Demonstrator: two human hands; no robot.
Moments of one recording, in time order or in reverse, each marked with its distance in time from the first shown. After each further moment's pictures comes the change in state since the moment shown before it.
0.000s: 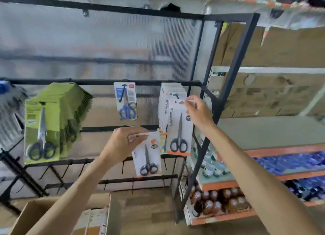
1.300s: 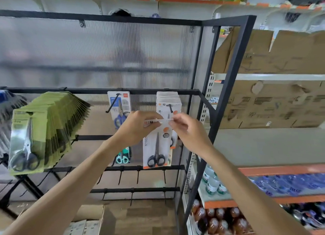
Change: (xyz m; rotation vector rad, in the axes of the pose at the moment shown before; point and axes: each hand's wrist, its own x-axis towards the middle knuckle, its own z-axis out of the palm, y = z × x) left_hand 0.107 0.032 0.038 0.183 -0.004 0.074; right_hand -0.011 0.015 -0.016 -0.029 -0.182 -0.302
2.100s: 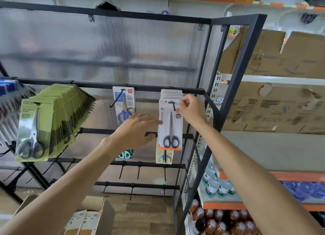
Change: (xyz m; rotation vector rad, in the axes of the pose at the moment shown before) left_hand -0.016 -0.023 0.005 0.481 -0.239 0.080; right_hand 0.084 0.030 0.002 -0.232 0.165 0.176
